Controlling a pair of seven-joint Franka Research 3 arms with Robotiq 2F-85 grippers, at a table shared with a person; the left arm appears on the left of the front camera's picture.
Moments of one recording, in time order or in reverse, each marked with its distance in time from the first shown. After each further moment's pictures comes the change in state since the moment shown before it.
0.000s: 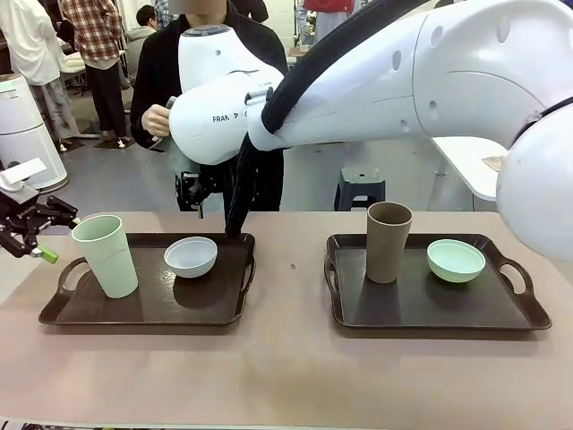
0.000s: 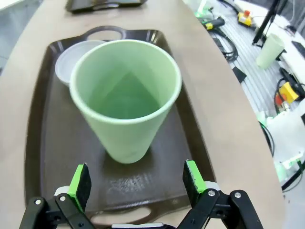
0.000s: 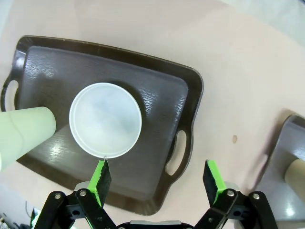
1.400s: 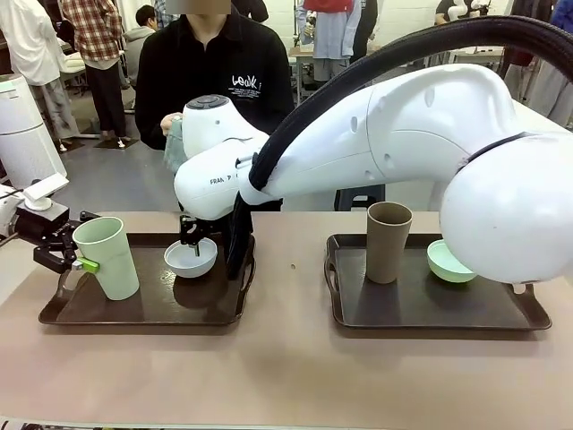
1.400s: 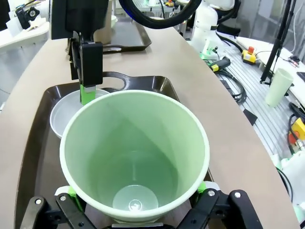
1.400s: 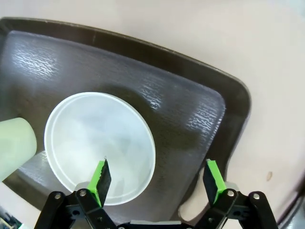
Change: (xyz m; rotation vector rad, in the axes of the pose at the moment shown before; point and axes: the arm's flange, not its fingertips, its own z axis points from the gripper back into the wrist) left arm 0.004 0.001 -0.070 0.039 -0.243 0.002; right arm -0.002 0.015 -0.102 0.040 0.023 0.074
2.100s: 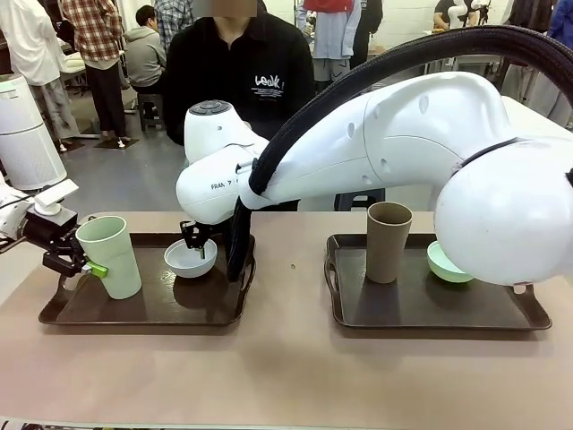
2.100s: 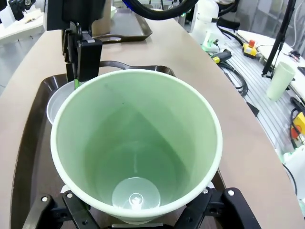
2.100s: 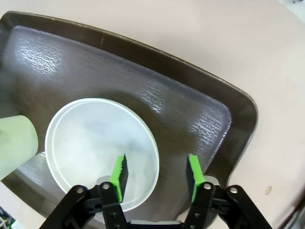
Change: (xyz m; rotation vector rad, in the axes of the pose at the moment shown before) left arm -0.008 0.008 -0.009 -0.013 0.039 0.001; right arm 0.005 -0.001 -0.006 0.020 -0.021 0.058
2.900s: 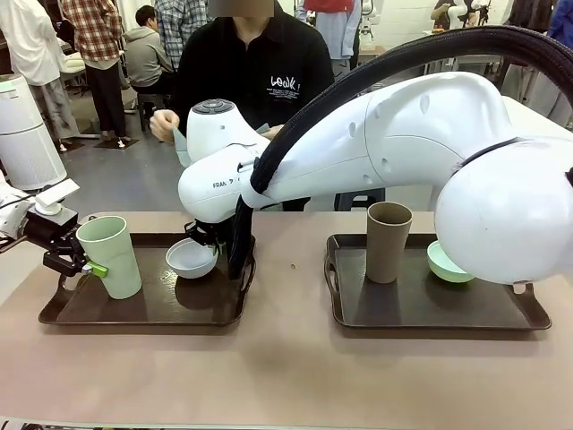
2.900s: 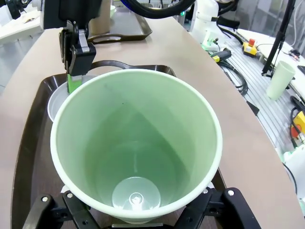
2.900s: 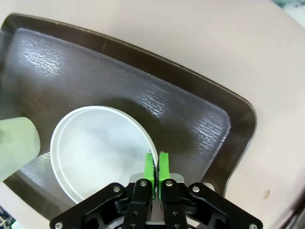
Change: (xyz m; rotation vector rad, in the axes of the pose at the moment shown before) left arm 0.001 0.000 0.000 0.000 0.004 -0.002; right arm 0.003 -0.003 0.001 0.011 -0.010 -0.001
